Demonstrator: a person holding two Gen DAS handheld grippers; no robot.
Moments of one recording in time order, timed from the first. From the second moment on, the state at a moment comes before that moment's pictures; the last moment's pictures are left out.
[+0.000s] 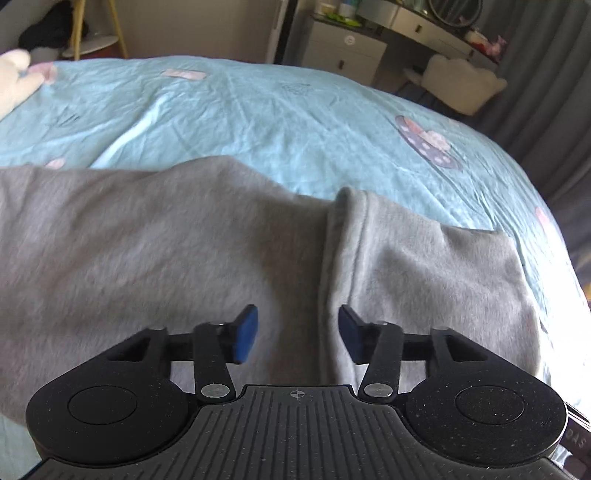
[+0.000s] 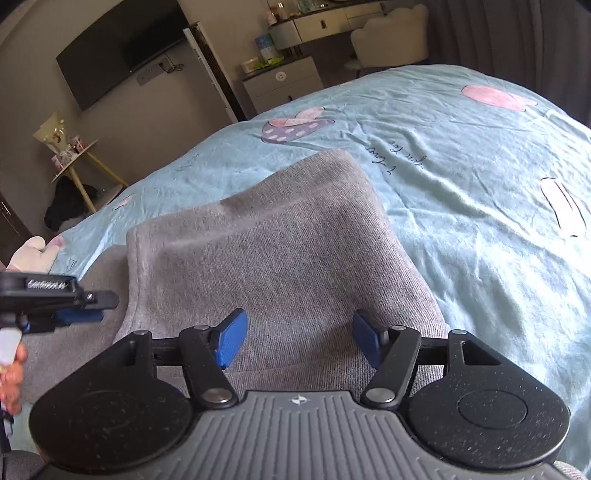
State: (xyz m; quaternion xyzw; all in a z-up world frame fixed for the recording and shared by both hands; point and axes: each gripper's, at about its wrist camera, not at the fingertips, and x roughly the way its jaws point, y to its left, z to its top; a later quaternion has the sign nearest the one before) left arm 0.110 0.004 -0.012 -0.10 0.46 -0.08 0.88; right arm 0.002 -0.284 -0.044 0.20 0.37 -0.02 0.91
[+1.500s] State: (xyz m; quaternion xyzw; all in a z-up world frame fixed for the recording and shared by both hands) left arm 0.039 0.220 0.003 -0.34 0.32 0.12 0.88; right arm -0.004 -0.296 -0.053 0.28 0.36 0.02 0.89
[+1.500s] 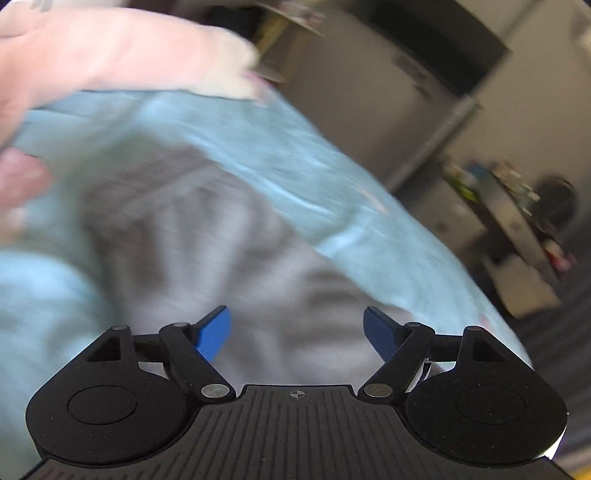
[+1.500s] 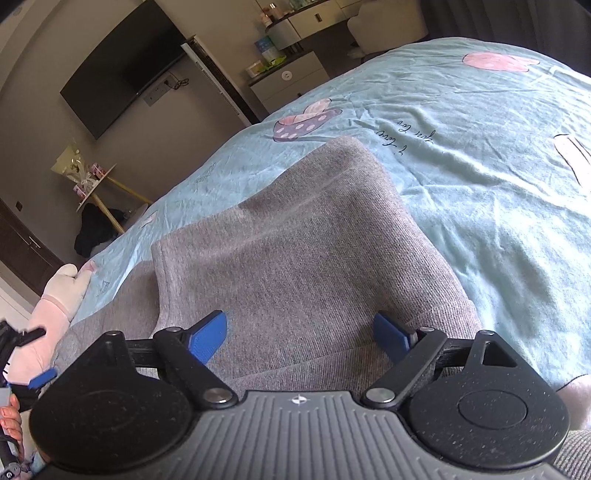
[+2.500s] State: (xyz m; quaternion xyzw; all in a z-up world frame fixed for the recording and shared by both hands) left arm 0.050 0.280 -0.007 -0.31 0.28 0.13 0.90; right arm 0.010 -0.287 -0.059 0.27 0.35 0.00 0.90
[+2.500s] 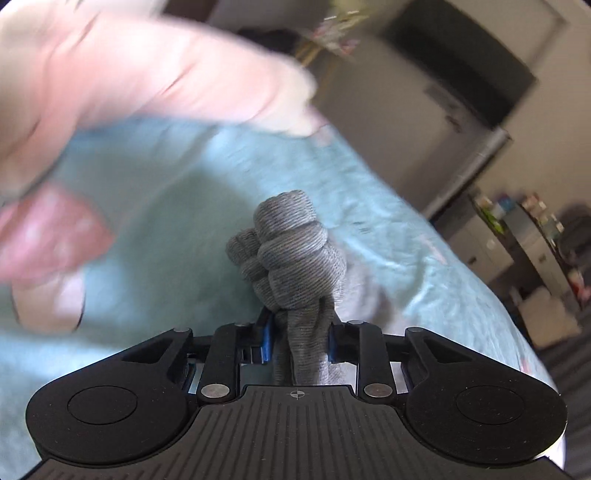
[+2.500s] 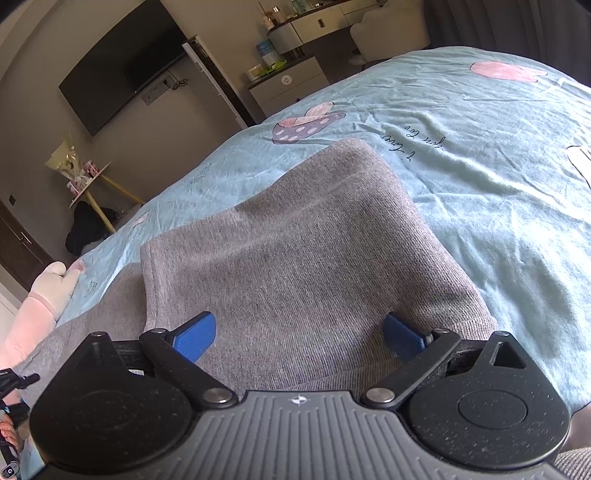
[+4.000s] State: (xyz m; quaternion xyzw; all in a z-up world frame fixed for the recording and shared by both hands) left arm 0.034 0.135 -0.030 -0.17 0.46 0.09 0.86; right arm 0.132 -0.159 -0.058 0.35 0.47 0.22 0.78
